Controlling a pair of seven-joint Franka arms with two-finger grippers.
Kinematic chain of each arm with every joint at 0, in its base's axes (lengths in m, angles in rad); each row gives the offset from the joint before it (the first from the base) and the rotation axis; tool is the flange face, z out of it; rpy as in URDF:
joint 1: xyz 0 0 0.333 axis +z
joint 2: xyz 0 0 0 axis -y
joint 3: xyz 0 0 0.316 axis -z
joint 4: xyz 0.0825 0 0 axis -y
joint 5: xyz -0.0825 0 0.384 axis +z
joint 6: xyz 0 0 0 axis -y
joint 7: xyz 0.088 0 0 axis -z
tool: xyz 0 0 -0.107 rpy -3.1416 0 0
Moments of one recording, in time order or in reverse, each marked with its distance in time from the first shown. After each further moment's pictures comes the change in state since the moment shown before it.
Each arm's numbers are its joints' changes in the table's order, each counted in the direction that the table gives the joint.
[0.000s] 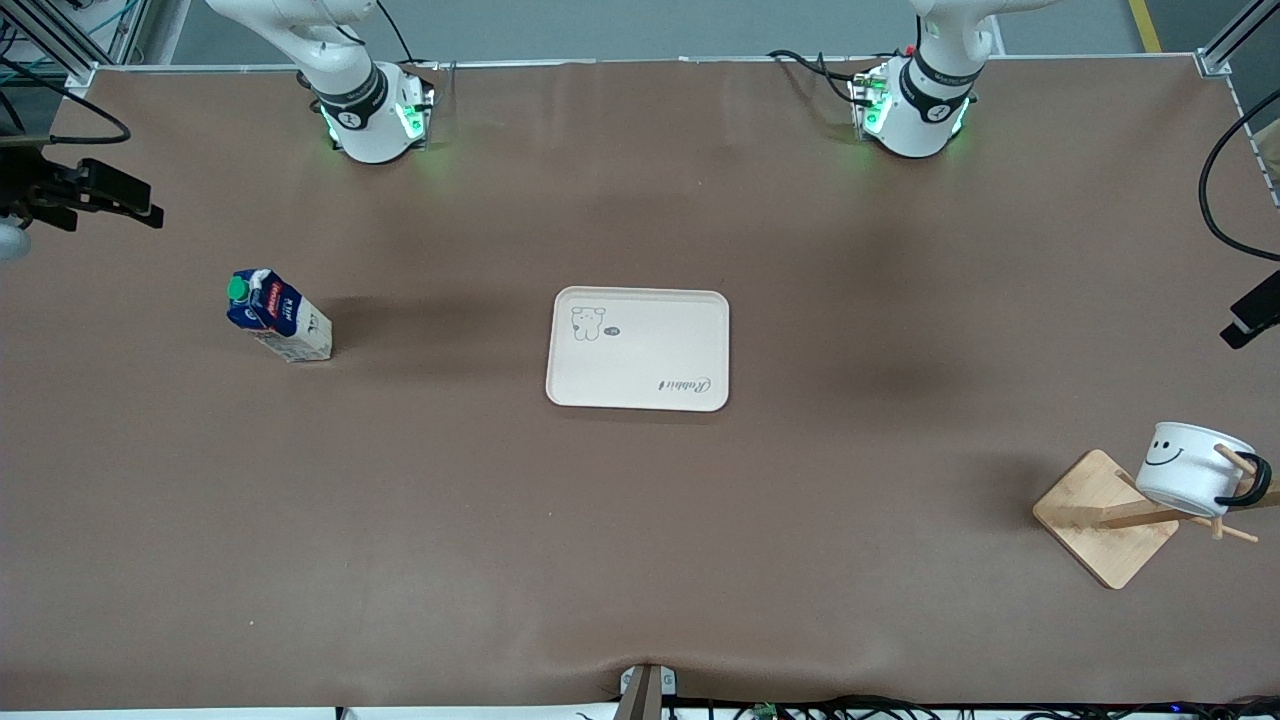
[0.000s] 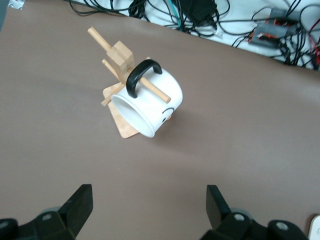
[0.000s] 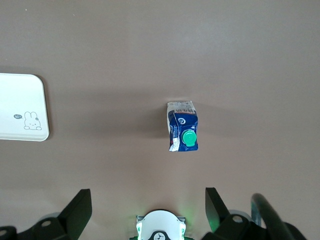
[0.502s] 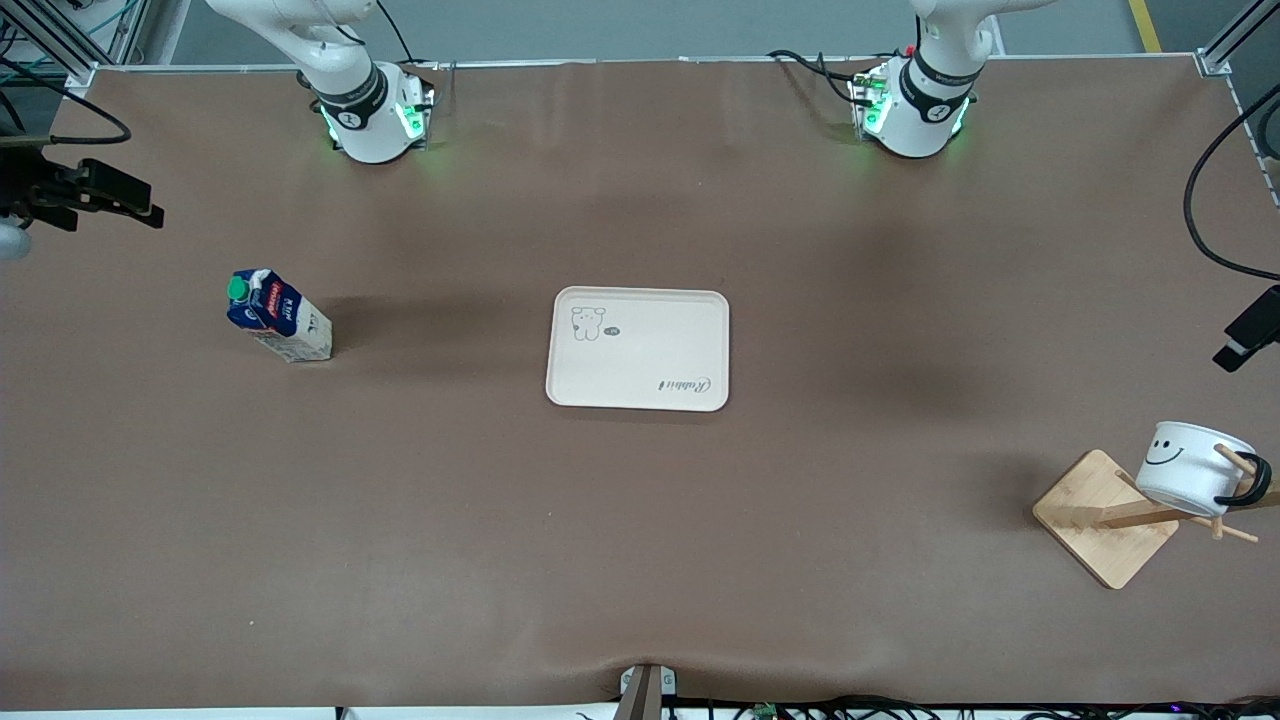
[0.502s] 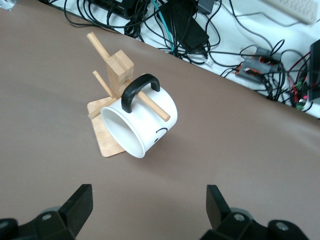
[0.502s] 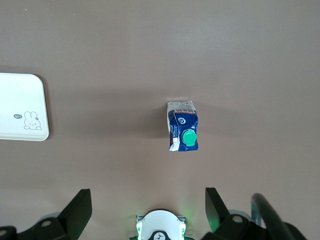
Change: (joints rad) left arm 0.025 0.044 0.000 -0.192 -0.134 0.270 0.001; right arm 0.000 0.000 0.000 -0.001 0.000 0.000 0.000
